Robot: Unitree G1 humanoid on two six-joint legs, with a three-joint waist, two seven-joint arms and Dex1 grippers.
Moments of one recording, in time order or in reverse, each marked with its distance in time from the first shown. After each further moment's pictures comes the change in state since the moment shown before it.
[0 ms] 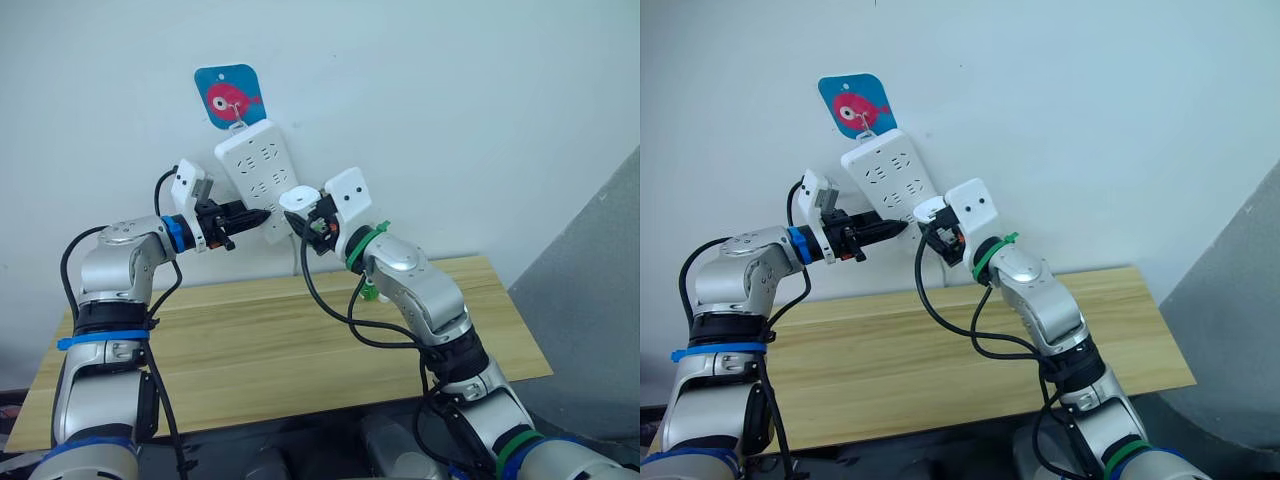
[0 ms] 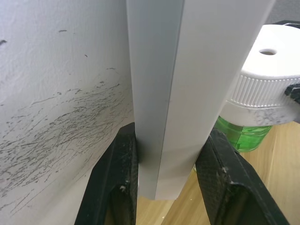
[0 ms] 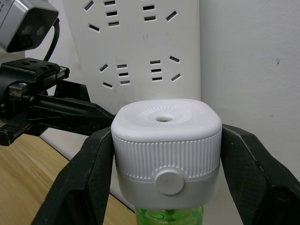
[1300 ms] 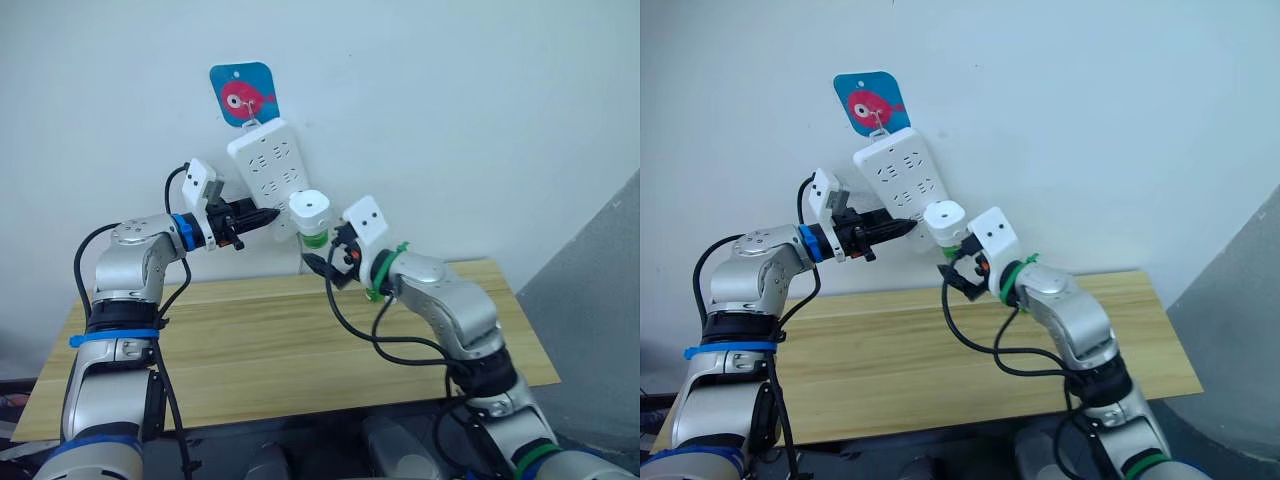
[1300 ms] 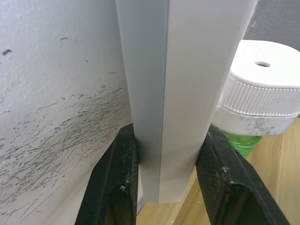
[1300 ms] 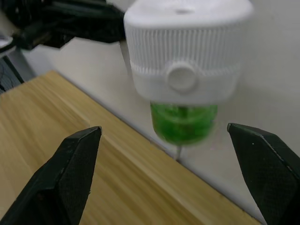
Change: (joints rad) left arm -0.010 -0.006 -0.021 0.041 0.019 -0.126 -0.008; right arm 0.113 -0.183 -0.023 -0.280 0.075 0.378 0.174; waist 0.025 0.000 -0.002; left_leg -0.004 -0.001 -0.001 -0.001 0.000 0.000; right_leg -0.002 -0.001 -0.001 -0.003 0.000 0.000
